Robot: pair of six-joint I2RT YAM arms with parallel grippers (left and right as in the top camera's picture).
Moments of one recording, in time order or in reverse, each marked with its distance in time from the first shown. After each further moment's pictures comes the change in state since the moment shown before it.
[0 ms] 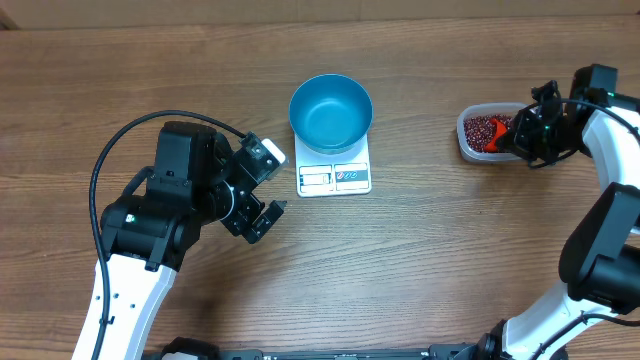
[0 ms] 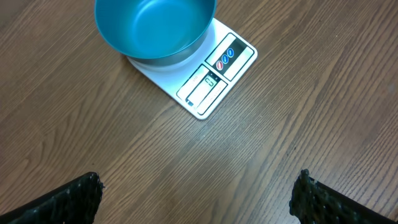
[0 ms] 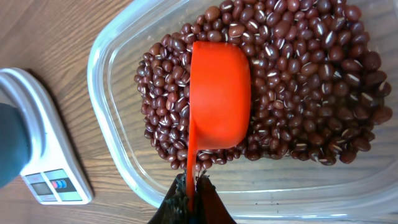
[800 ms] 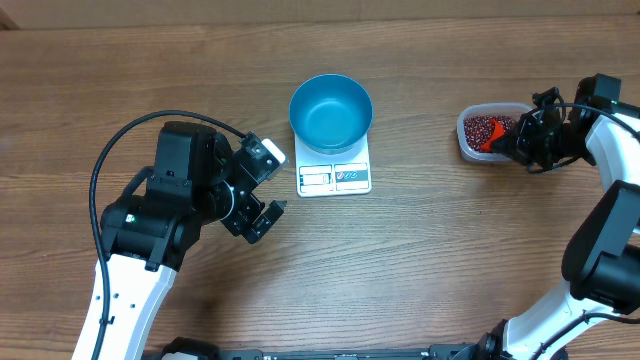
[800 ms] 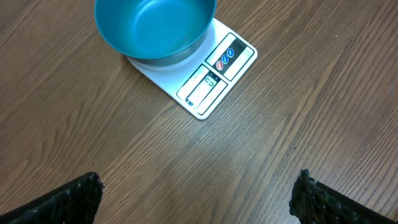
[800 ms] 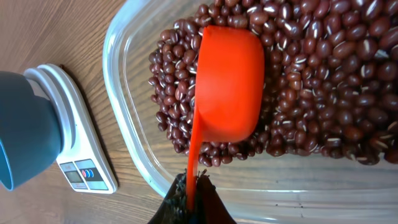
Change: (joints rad) left arm 0.000 0.000 0.000 0.000 0.000 0.000; right arm -0.027 0.009 -0.043 0.016 -0.127 0.000
